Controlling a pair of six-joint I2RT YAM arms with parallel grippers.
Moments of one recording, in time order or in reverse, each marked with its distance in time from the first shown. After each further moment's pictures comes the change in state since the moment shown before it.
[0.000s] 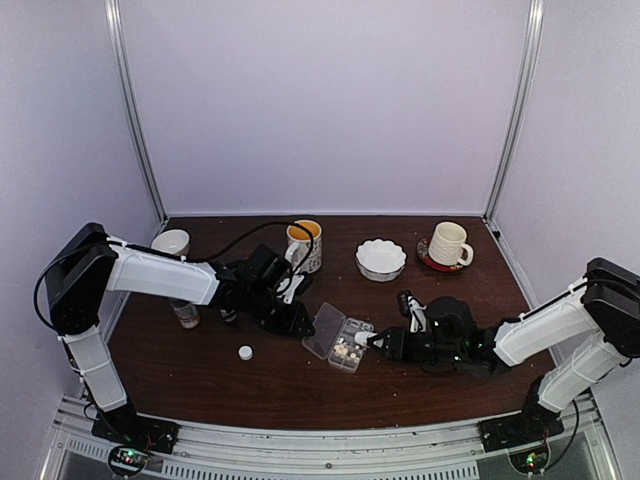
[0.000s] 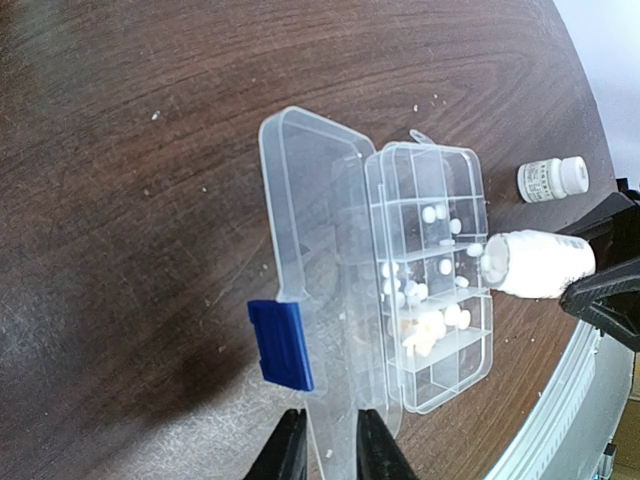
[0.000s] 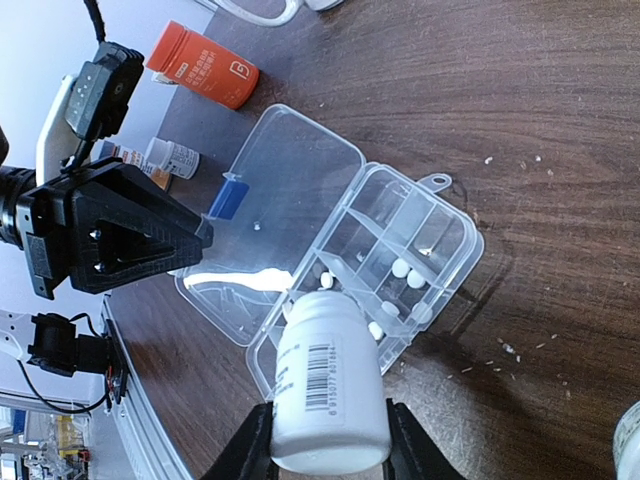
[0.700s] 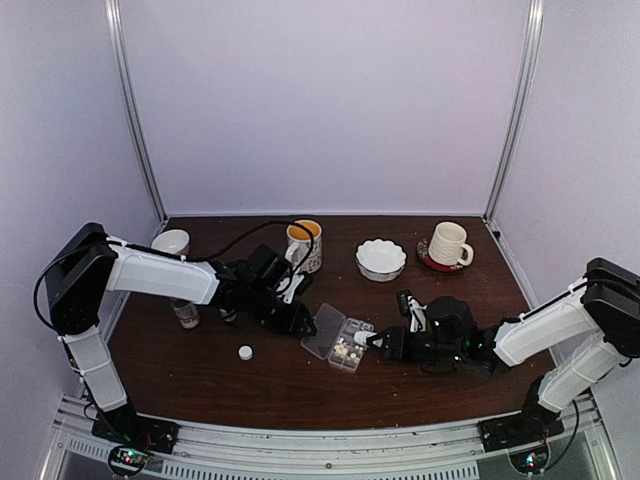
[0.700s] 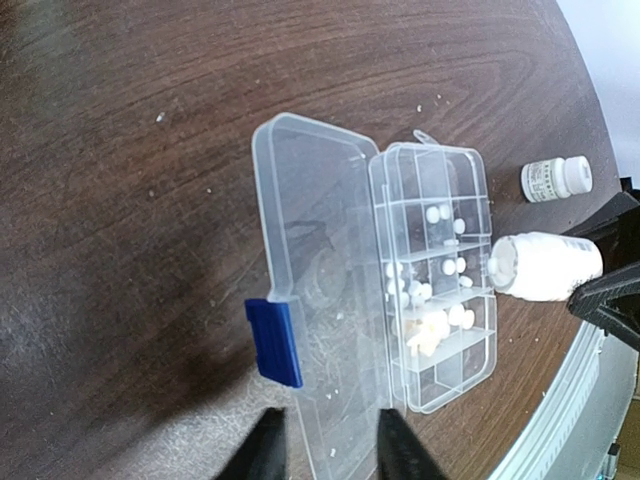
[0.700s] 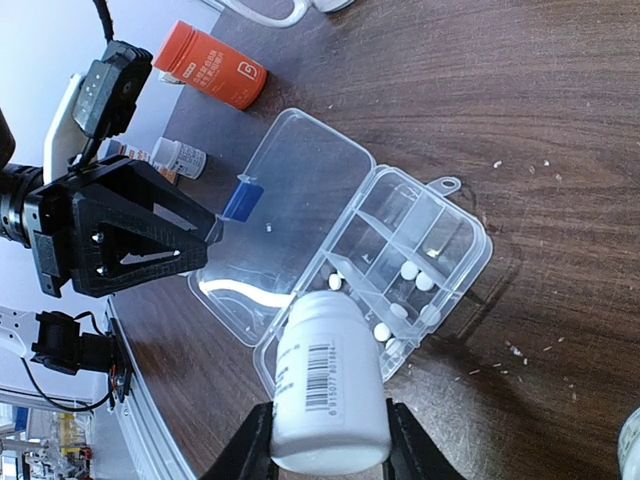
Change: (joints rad) left arm 0.000 0.000 0.003 -0.008 -0.007 0.005; right arm 0.001 0.000 0.001 0.013 -0.007 -0.004
